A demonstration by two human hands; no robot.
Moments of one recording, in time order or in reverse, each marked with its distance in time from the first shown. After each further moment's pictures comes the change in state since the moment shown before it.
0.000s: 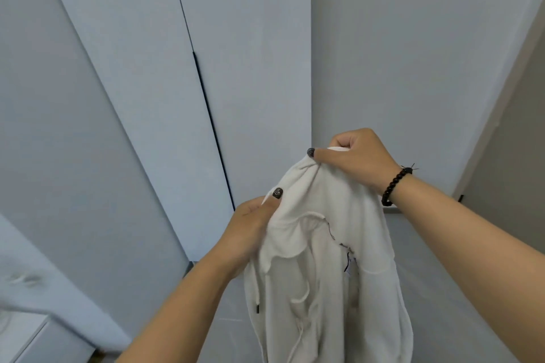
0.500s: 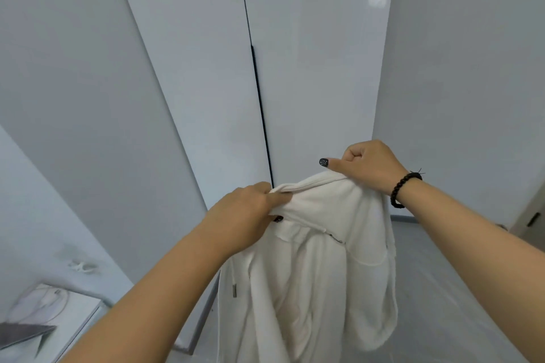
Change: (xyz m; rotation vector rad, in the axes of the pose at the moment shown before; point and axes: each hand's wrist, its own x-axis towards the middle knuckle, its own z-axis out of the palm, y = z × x) left_hand 0.019 0.027 -0.141 1.517 0.031 0.462; right_hand 0.076 0.018 0.118 -0.143 -0.078 0.070
